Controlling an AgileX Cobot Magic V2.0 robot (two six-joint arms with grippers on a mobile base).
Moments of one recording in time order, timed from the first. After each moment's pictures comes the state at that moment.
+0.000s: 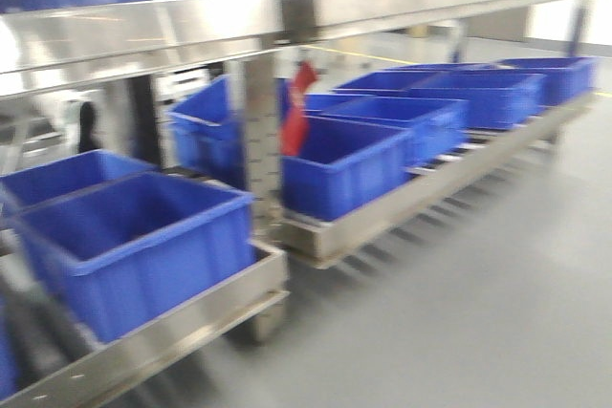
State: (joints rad) left arm -0.34 1.55 -1.92 -0.10 1.11 -0.09; right arm 0.46 1.56 -1.96 -0.06 1.03 0.23
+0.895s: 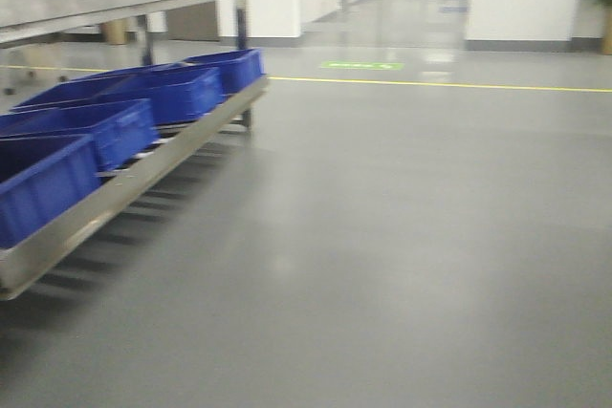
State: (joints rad) left arm -0.34 1.55 -1.92 -0.10 1.11 -0.09; right arm 0.46 1.56 -1.96 -0.06 1.03 0.23
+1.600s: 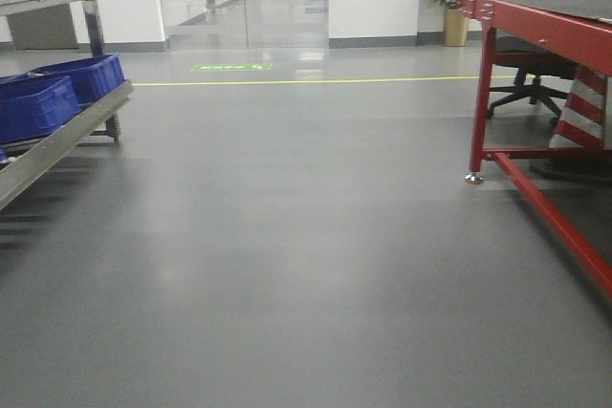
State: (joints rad) left arm -0.34 1.55 -1.92 -0.10 1.11 -0.09; right arm 0.46 1.56 -1.96 -0.06 1.03 0.23
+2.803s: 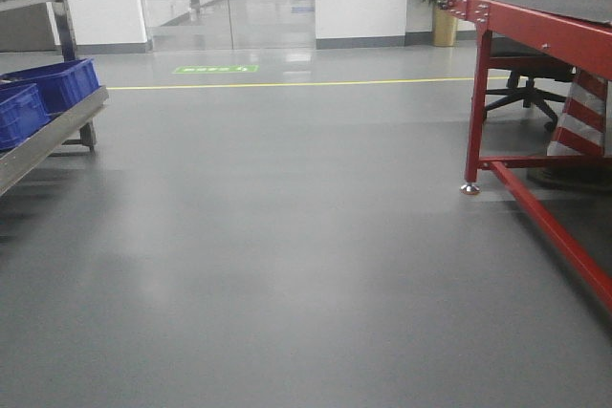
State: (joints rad) left arm -0.34 1.55 -1.92 -0.10 1.11 -0.09; right arm 0.46 1.56 -1.96 -0.06 1.03 0.23
